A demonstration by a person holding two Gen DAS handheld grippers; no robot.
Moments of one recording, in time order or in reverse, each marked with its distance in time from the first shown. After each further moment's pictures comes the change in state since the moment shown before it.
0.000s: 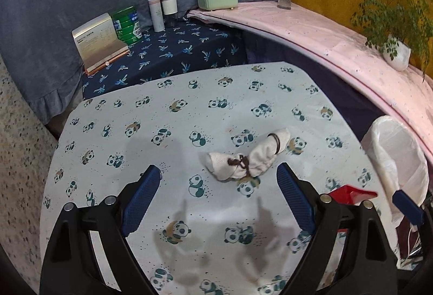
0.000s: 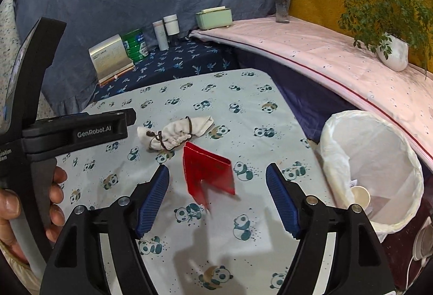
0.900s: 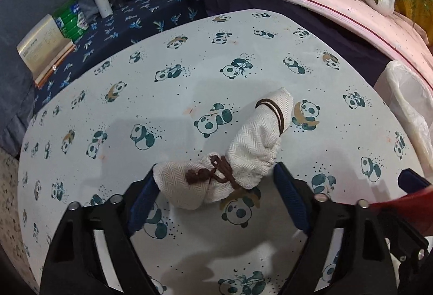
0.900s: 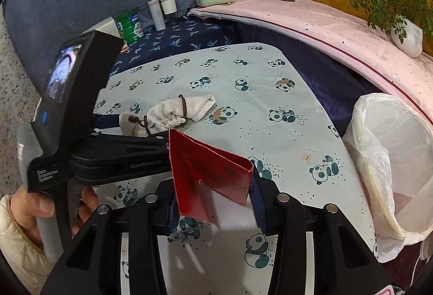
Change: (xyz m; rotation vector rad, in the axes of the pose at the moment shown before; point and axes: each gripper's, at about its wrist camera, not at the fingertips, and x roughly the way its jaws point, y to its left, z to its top) left arm 0.109 -0.025 -0.002 0.189 0.152 -0.120; right arm 0.063 0.001 -0.003 0.013 0.089 0.007
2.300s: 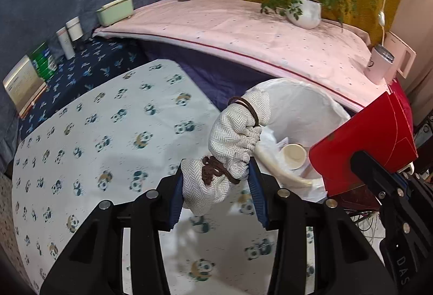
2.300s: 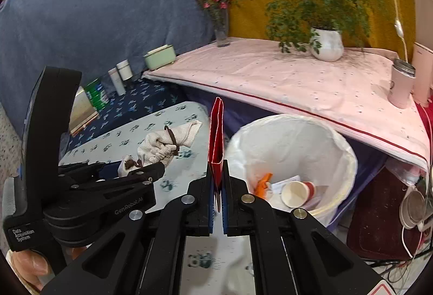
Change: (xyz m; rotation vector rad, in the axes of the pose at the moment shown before) left arm -0.142 -0.183 -0.004 0.095 -0.137 -0.159; right arm -0.159 -0.117 -0.028 0.216 -0.252 -0.146
